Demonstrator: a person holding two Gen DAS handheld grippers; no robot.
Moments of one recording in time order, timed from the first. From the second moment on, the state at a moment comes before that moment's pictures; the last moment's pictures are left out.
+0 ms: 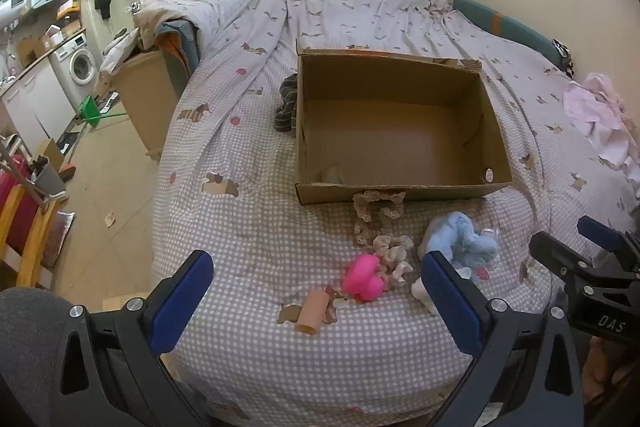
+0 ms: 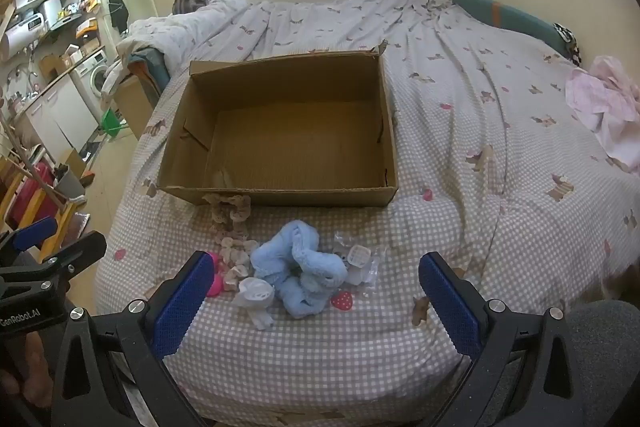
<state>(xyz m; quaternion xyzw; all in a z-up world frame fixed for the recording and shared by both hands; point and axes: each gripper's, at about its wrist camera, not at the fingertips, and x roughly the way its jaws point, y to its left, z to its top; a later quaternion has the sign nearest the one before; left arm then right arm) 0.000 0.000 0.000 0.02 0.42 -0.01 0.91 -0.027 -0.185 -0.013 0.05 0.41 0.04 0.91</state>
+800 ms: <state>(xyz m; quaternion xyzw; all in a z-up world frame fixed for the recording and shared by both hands) 0.000 0.000 0.000 0.01 0.42 -0.01 0.91 -0.027 -0.184 -0.013 0.05 0.42 0.04 0.91</state>
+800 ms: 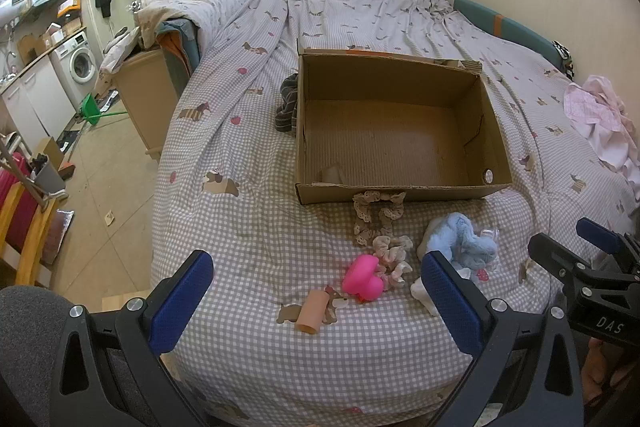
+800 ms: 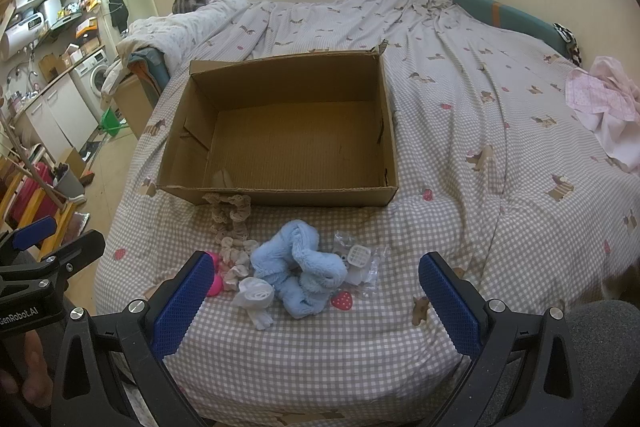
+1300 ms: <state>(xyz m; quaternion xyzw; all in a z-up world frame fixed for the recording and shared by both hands) 0.000 0.000 0.000 0.02 0.42 -0.01 0.91 -0.027 -0.184 -0.013 0.05 0.42 0.04 0.91</state>
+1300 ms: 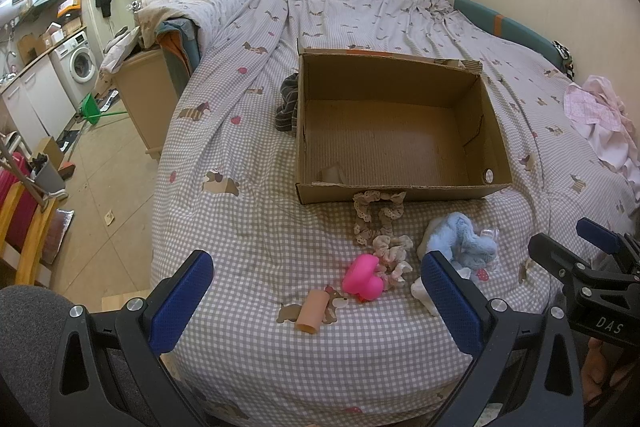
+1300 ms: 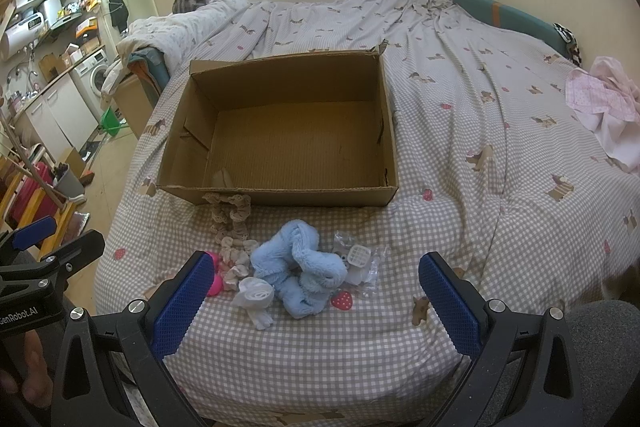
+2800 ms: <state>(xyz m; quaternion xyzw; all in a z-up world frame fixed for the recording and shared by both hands) -0.001 -0.001 -0.005 0.02 0.42 -0.01 0.91 -0.025 -0.184 -0.015 0.05 0.42 0.03 0.91</state>
